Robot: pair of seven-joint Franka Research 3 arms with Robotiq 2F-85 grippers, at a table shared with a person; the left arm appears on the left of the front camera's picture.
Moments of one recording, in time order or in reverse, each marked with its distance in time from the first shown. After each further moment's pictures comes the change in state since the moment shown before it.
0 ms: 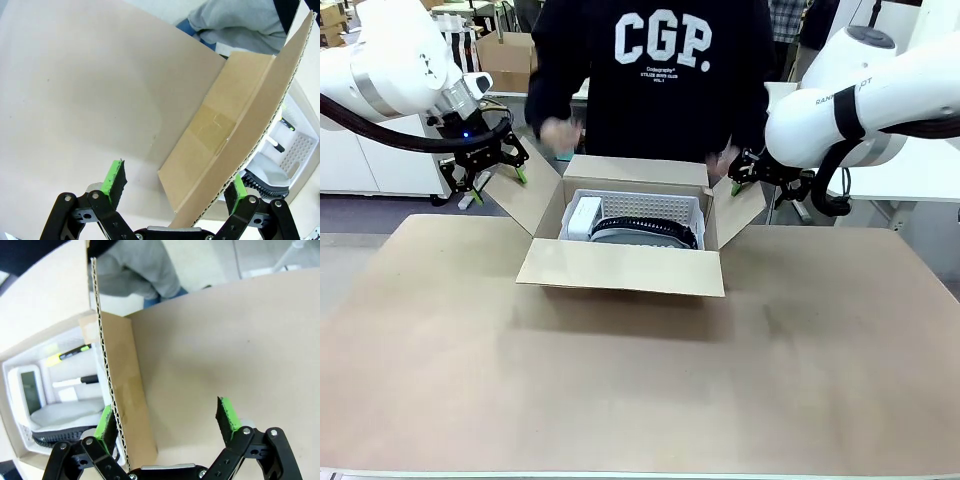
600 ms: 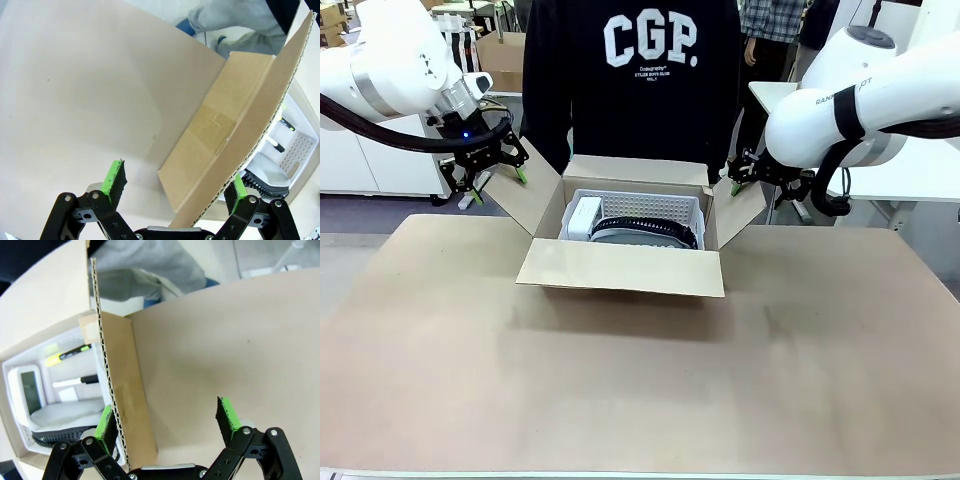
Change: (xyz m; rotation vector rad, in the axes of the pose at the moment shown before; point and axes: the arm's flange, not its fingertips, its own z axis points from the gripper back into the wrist) left arm 0.000 0.000 0.000 0.000 0.000 0.000; right arm 0.000 0.000 0.000 0.000 0.000 0.000
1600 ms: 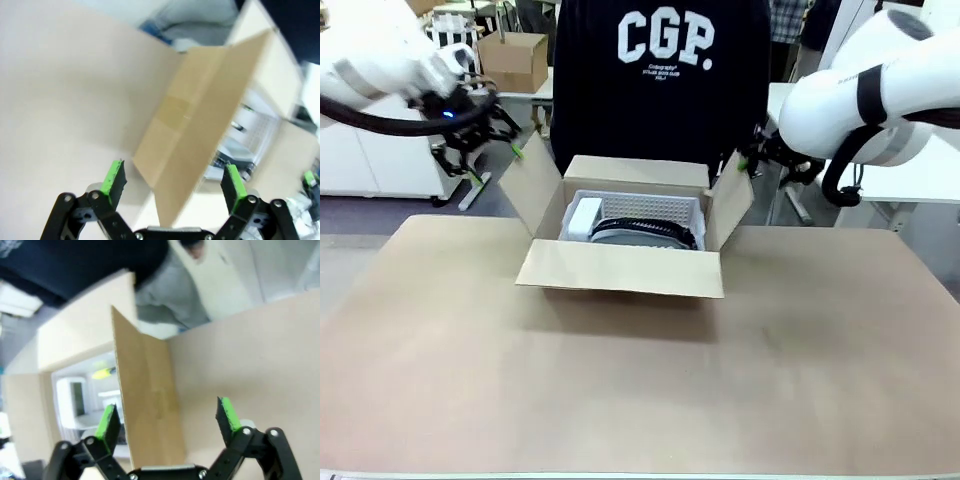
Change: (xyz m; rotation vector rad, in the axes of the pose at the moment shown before) left arm -0.005 0.021 0.069 -0.271 -0.027 -0.037; right arm -0.014 -0.012 0.075 0.209 -0.202 -0.069
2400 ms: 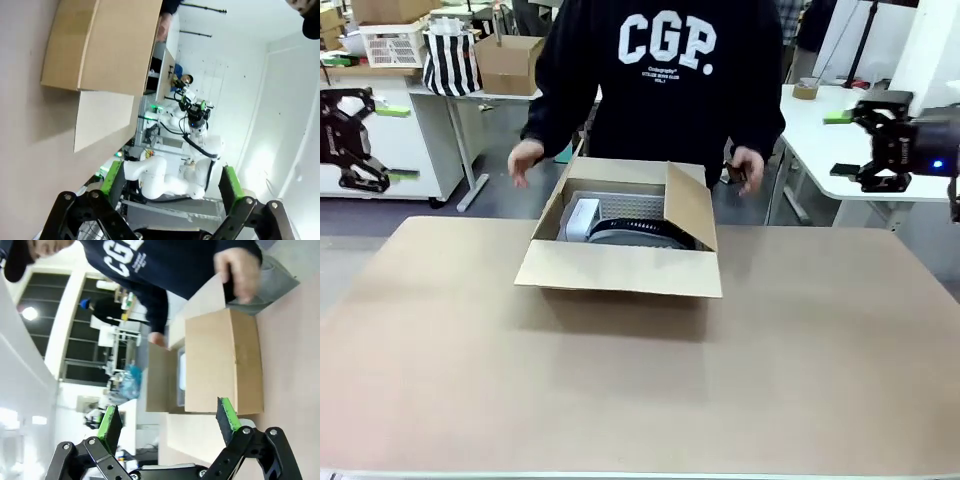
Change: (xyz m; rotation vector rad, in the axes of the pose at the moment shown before) left arm -0.032 0.168 0.067 -0.846 0.278 0.016; right arm -0.059 -0.115 0.117 0.640 -0.048 -0.264
